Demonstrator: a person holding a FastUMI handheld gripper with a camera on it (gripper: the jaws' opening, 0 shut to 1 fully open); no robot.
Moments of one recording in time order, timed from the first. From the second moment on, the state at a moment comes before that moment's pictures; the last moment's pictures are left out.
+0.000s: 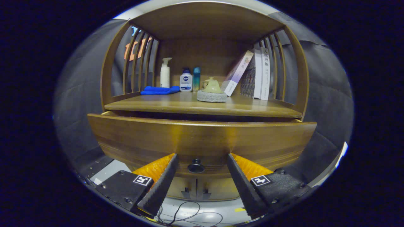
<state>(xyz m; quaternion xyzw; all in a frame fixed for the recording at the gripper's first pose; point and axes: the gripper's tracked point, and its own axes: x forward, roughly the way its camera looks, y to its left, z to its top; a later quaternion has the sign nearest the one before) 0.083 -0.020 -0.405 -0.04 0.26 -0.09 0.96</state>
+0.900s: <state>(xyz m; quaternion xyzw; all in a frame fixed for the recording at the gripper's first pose) 0.127 -0.028 -0.415 -0.07 0.26 -0.11 0.96</state>
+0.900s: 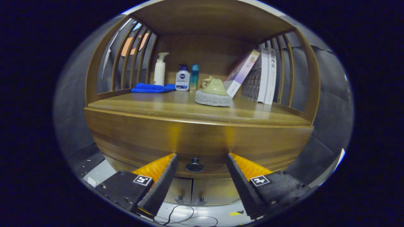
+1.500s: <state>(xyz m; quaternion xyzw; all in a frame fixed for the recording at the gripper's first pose) 0.114 -0.028 -0.336 -0.09 0.21 -0.08 0.97</state>
